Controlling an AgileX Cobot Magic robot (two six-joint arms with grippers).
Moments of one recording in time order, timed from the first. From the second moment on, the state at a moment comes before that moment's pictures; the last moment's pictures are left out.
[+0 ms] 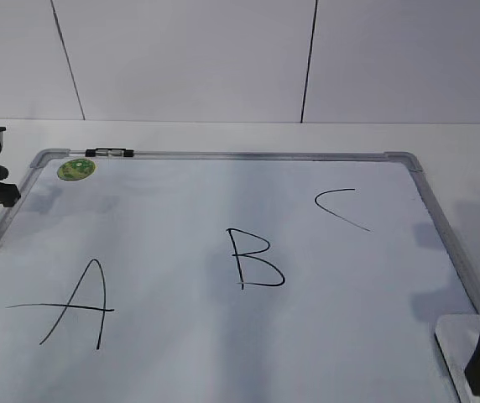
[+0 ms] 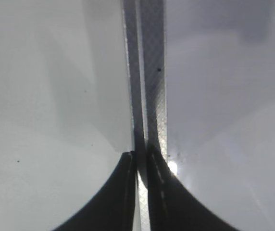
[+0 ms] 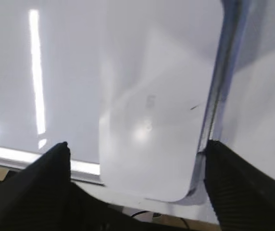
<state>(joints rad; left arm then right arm) 0.01 2.02 -1.36 -0.09 1.05 0.12 0.15 1.25 -0.65 0.24 1.02 -0.05</state>
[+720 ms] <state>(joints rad) 0.01 2.02 -1.36 -0.09 1.04 0.12 0.21 1.39 -0.75 0.11 0.99 0.07</state>
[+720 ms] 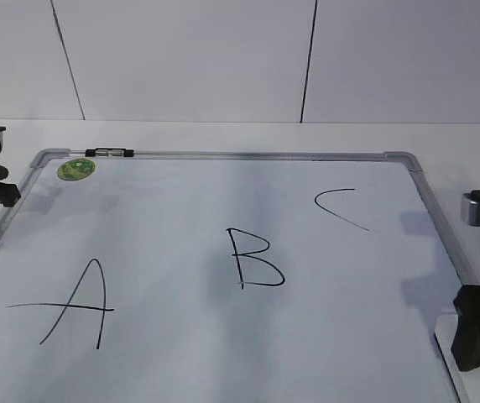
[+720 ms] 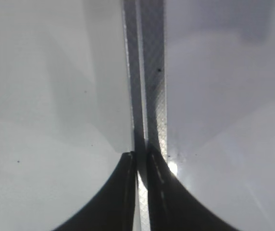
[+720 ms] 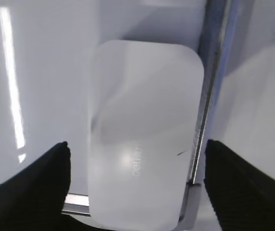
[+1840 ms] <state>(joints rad) 0.01 2.02 -1.36 -0.09 1.03 0.12 0.21 1.56 -0.77 0.12 1.00 0.10</state>
